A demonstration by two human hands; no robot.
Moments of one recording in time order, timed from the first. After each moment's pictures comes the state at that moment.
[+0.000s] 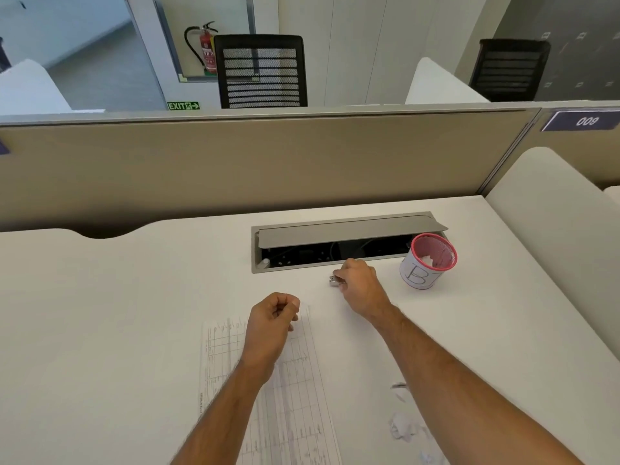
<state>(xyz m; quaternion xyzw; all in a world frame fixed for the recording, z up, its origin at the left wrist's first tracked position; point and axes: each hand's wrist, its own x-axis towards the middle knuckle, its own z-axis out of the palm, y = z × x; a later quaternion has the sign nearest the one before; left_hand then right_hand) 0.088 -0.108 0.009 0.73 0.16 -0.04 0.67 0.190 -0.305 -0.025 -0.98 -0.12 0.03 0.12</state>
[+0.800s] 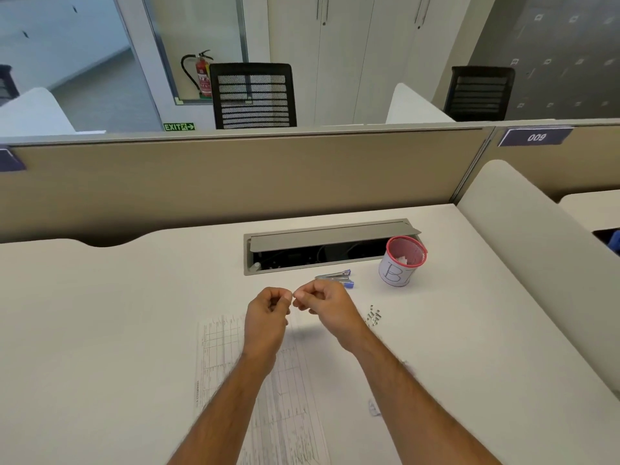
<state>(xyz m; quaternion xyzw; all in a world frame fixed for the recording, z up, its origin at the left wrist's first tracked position) 0.064 -0.133 0.041 0.74 0.17 0.01 0.66 0.089 -0.265 0.049 -0.78 0.02 0.11 0.61</state>
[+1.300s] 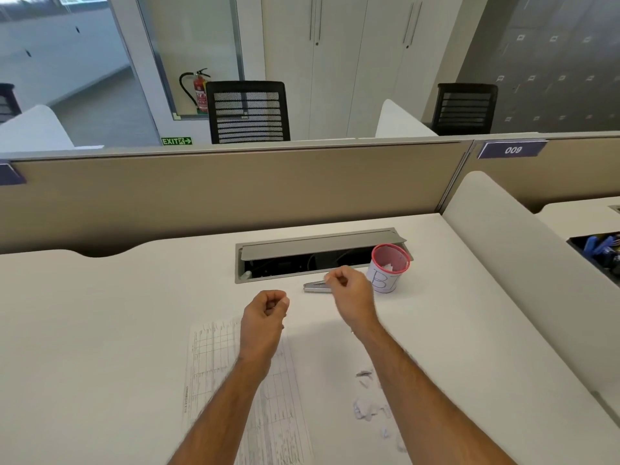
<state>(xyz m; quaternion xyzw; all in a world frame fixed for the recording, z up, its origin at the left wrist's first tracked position) 0.055 -0.148 0.055 0.73 0.17 0.02 0.66 0.102 -0.313 0.065 -0.83 0.10 -0.06 0.54</state>
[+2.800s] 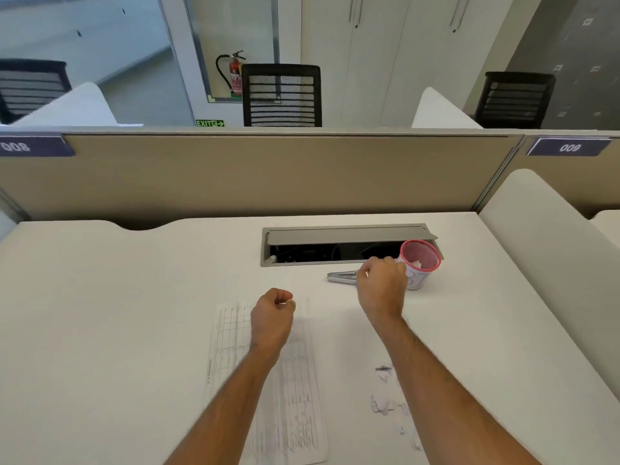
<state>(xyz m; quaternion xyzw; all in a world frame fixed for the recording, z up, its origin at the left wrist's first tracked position) 0.055 -0.128 0.029 0.78 0.23 0.01 0.58 0.115 -0.313 0.060 -0.96 0.11 -0.15 0.20</state>
